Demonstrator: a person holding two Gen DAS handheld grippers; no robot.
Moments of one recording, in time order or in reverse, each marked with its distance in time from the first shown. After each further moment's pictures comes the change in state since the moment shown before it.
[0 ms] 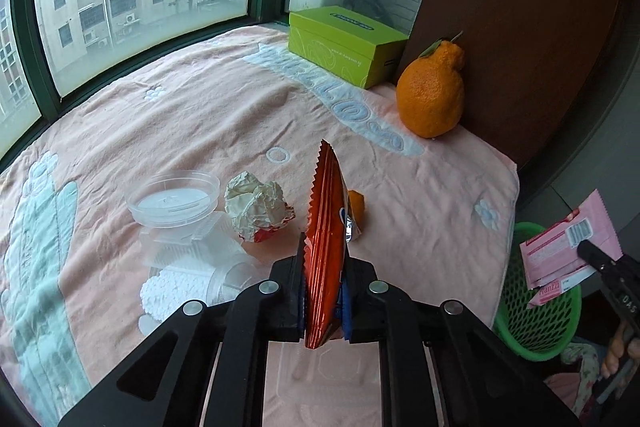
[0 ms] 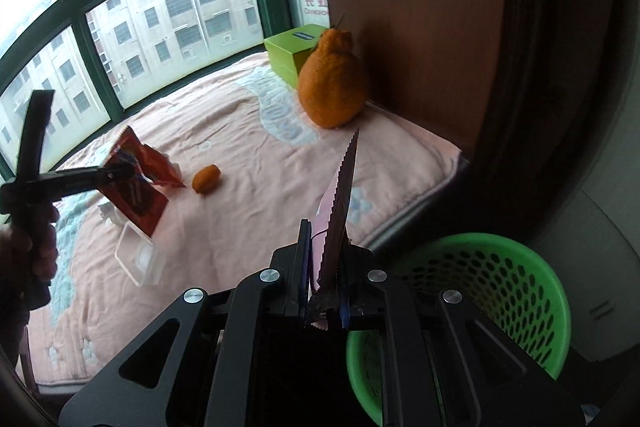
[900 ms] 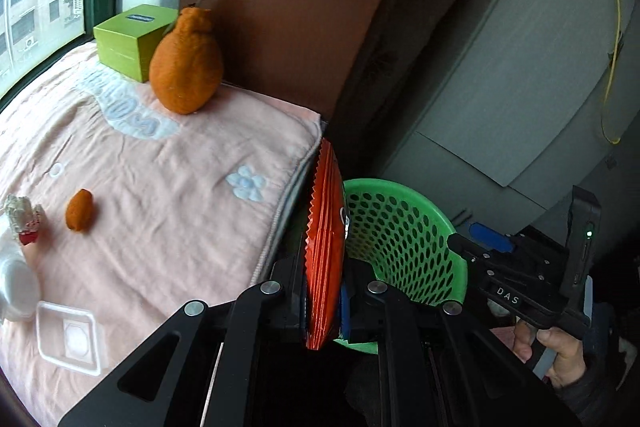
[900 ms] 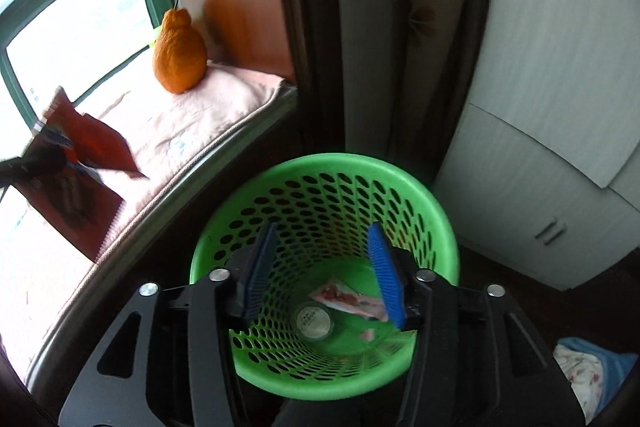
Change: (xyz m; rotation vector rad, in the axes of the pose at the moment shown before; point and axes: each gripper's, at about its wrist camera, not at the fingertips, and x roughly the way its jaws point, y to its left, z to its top) left arm 0.006 -0.222 -0.028 0.210 0.096 -0.347; right arm -0.045 -0.131 -0.076 0.190 0.040 -0.213
